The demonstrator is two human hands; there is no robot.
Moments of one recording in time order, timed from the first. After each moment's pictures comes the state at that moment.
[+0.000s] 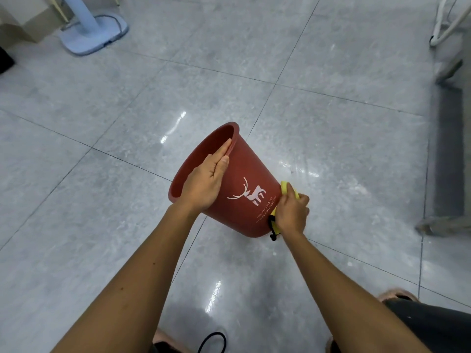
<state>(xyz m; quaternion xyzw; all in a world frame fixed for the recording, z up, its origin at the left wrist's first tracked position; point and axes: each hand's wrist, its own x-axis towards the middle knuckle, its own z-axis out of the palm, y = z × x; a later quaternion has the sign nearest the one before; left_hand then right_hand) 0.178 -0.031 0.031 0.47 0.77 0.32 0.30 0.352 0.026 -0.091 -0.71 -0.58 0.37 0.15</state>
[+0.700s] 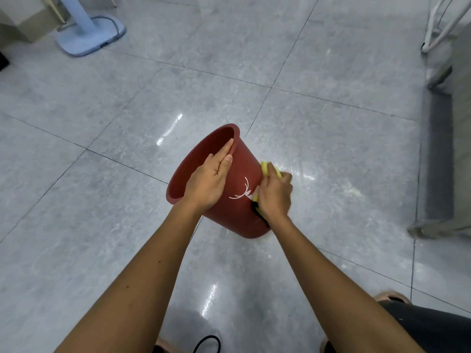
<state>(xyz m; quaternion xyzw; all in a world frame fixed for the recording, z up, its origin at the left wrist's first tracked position) 0.191 -0.019 0.034 0.47 0.76 0.33 0.30 0.321 0.044 -0.047 -0.65 -0.63 0.36 0.22</state>
